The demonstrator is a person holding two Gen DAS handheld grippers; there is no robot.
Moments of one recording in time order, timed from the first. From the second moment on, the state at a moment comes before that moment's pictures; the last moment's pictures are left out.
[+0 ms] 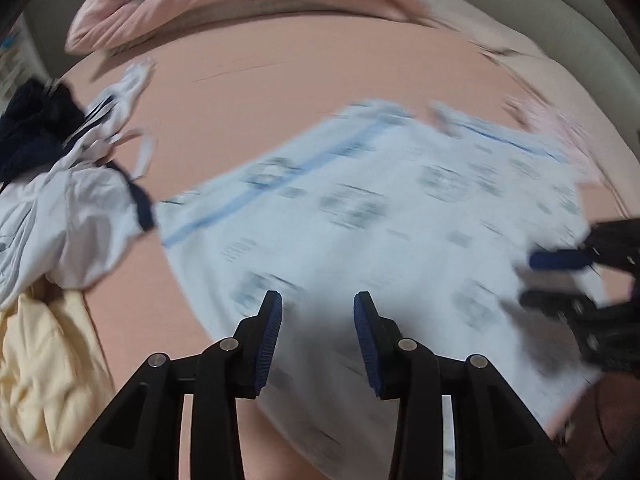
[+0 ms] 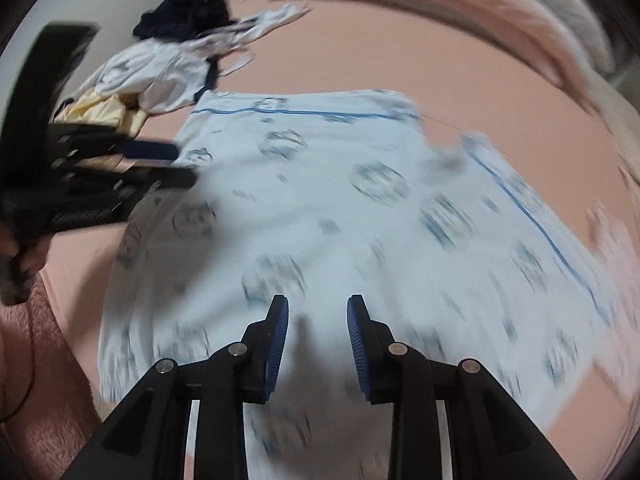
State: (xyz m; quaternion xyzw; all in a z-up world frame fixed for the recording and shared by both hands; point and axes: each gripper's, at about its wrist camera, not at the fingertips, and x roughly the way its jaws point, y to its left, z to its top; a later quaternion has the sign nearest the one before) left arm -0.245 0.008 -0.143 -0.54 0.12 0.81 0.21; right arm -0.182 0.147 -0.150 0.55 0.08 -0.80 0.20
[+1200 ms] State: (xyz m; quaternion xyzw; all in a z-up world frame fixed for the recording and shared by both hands) left arm -0.105 0.077 -0.164 -0.55 0.12 0.80 0.21; right arm -0.025 0.241 -0.159 0.46 0.06 -0.87 0.16
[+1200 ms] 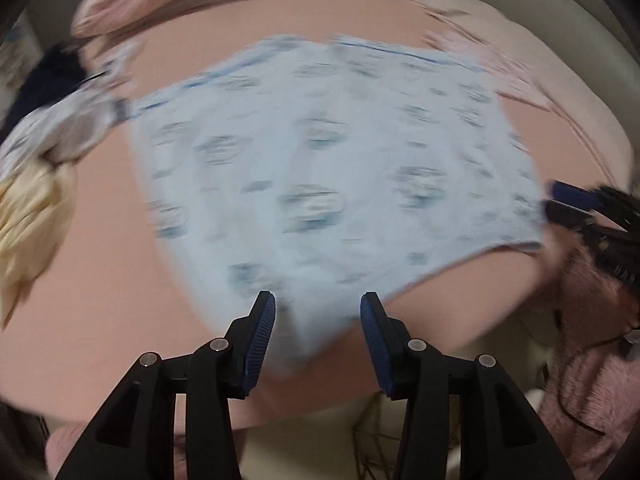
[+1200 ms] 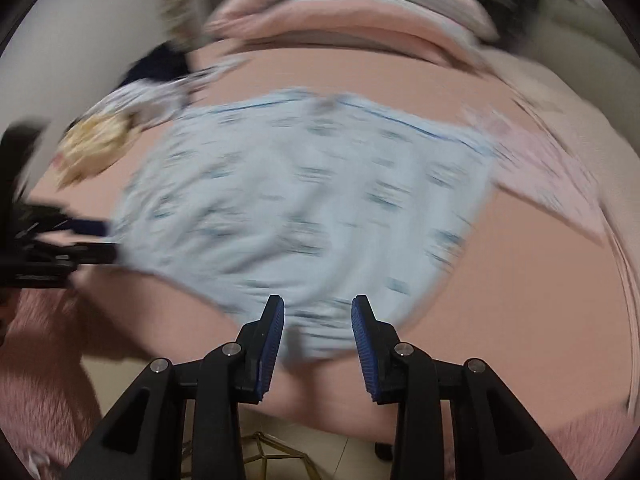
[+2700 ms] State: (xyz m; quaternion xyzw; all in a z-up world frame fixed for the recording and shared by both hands) left arm -0.097 0.155 -0.158 -0.52 0.06 0.81 0.26; right arm -0.049 0.326 -0.179 0.50 -0.09 -0.86 0.05
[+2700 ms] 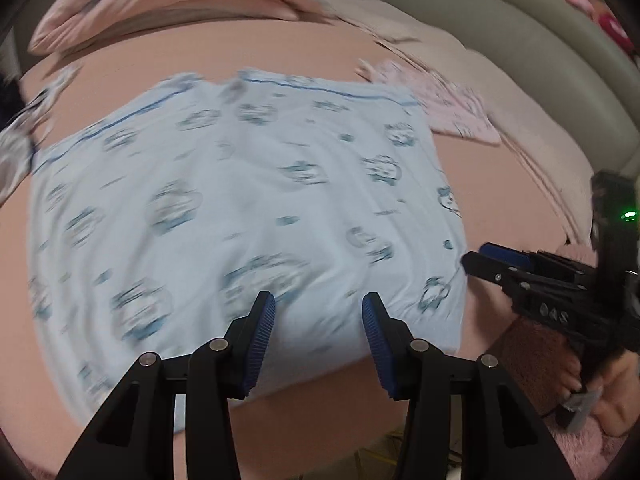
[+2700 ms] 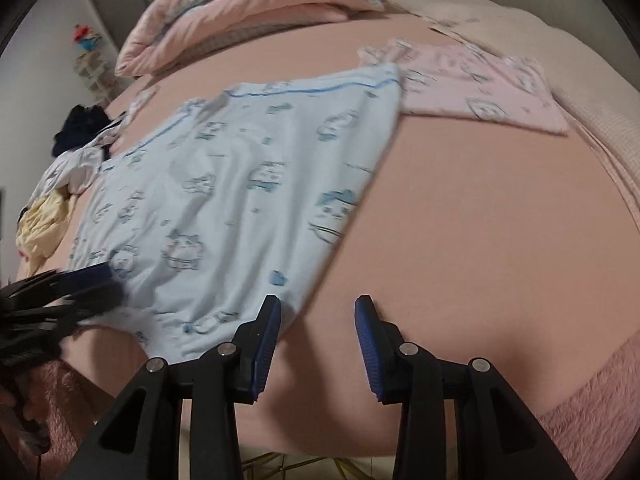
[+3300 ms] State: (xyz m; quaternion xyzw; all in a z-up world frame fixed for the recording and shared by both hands) left arm -0.084 0.168 -0.166 -0.54 0.09 0.79 0.28; right arm -0.043 0.295 -0.188 0.54 0.02 -0.84 0.08
